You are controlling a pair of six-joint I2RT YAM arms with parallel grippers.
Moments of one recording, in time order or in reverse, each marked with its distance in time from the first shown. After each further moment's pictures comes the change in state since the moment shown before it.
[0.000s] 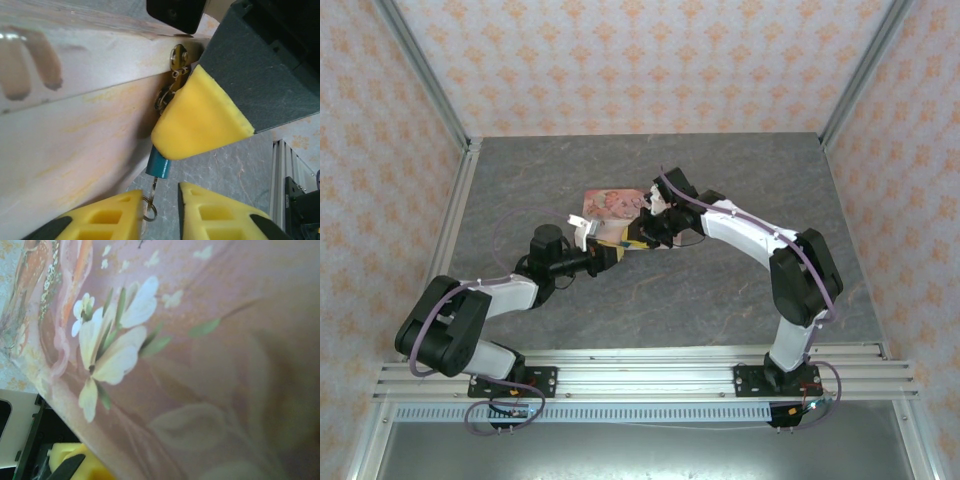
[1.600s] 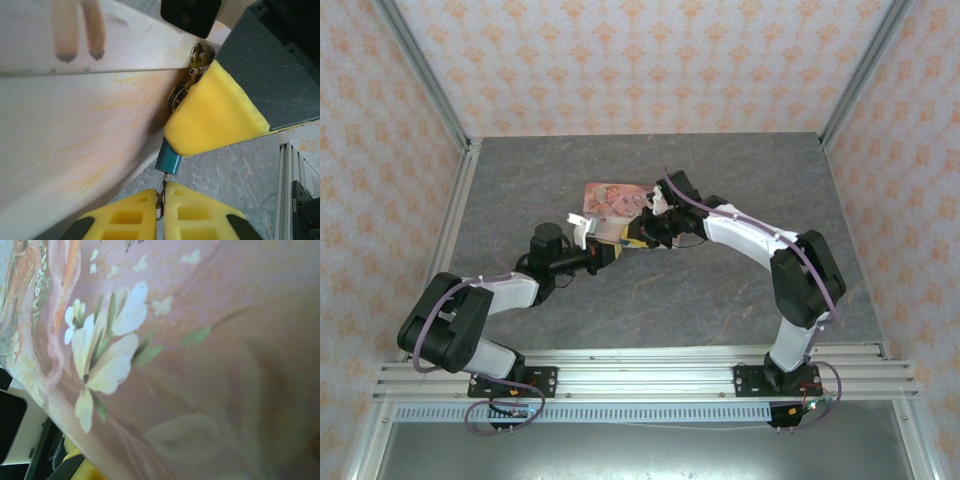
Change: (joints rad) left arm 0.008 0.022 0.013 -0.007 -0.009 0.000; right arm -0.008 -0.018 -0.067 0.122 -0.013 0.072
